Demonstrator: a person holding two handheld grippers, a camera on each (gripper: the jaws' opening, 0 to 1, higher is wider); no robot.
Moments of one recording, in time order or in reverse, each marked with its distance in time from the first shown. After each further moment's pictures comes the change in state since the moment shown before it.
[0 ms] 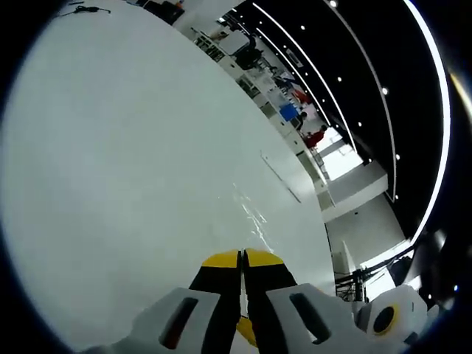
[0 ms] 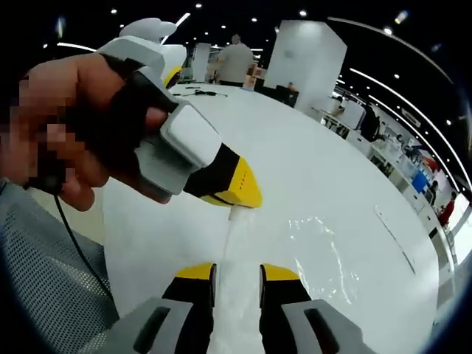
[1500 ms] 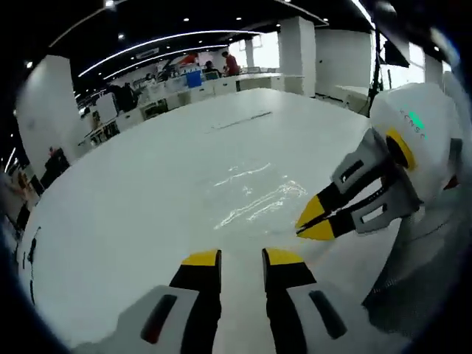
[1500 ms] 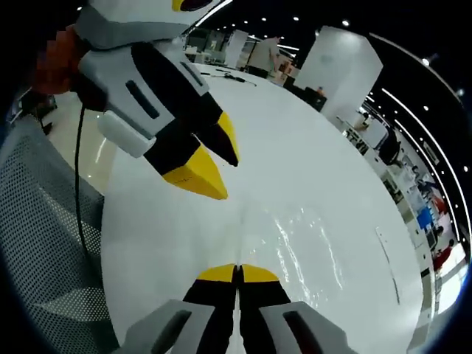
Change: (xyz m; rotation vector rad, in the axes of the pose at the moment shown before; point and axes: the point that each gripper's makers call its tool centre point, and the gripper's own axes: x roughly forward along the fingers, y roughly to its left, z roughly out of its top) left arm -0.021 -0.003 -0.023 1.301 0.182 0.062; right arm -0.005 -0.001 -0.027 -0.252 0.065 0.061
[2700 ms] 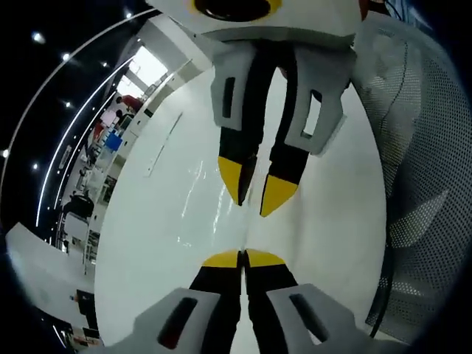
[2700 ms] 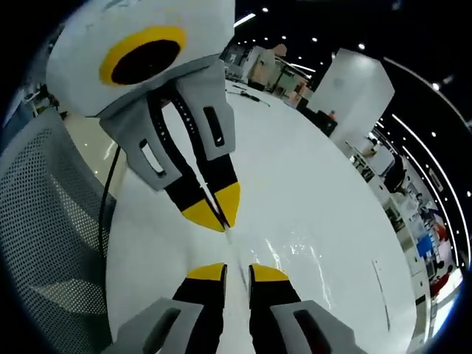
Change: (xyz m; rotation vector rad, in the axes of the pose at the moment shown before) left arm 0.006 -0.032 -0.005 0.647 0.058 -0.150; right arm -0.013 -0.004 0.028 -0.089 -0.128 0.015
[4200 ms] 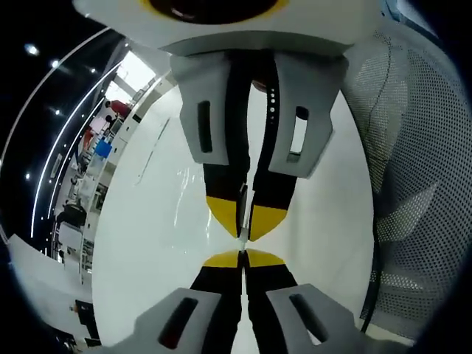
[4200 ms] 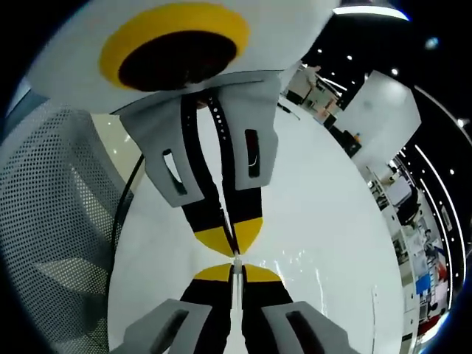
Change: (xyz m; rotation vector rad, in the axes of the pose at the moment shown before) left arm 0.000 -0.012 0.001 0.037 -0.010 -0.057; right arm 0.008 0.019 0.010 -0.170 0.005 0.088
